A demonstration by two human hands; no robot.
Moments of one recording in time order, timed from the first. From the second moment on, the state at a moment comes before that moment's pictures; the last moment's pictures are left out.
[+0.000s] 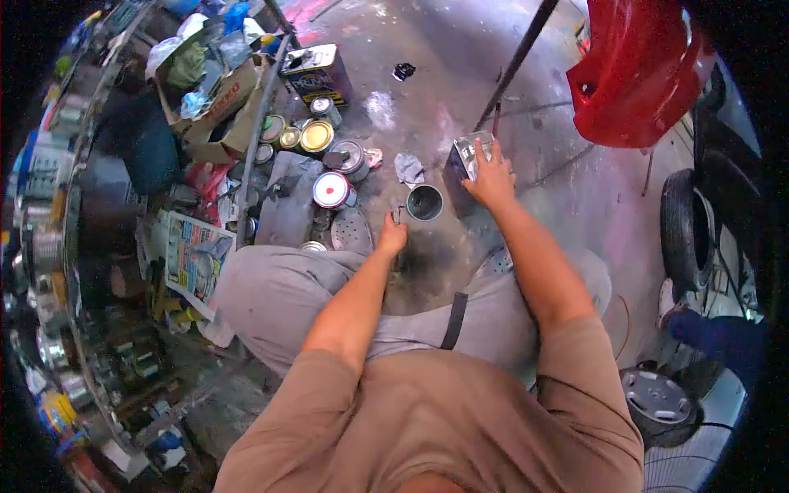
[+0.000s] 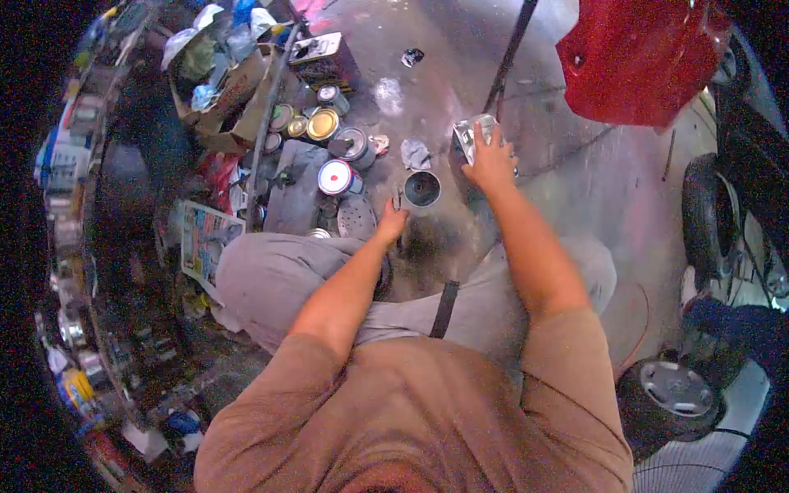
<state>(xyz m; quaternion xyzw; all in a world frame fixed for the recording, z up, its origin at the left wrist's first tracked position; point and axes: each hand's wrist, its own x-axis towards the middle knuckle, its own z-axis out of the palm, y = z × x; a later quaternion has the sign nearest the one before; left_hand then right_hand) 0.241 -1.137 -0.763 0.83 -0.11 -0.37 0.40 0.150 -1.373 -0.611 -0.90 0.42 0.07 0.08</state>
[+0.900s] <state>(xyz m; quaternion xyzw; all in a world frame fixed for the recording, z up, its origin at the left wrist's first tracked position) 0.268 -1.186 -0.678 0.90 -0.08 -0.22 0.38 0.112 -1.374 -0.623 -0.93 0.35 0.06 0.12</state>
